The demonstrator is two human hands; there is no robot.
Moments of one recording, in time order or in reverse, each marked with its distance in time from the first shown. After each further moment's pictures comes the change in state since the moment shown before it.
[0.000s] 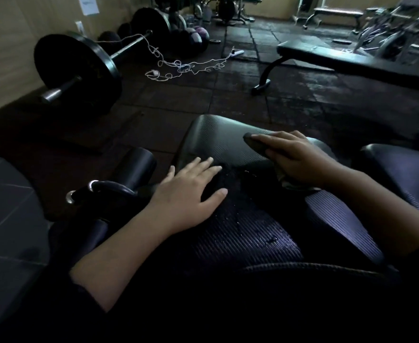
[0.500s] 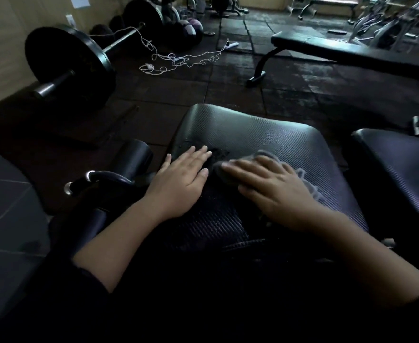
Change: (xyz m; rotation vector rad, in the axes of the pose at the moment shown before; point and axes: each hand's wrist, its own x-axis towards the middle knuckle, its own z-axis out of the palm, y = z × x) left_hand -0.004 -0.005 0.011 -0.128 0.027 -0.010; right_hand -0.071 -0.062 0.034 -0.180 -0.062 -0.069
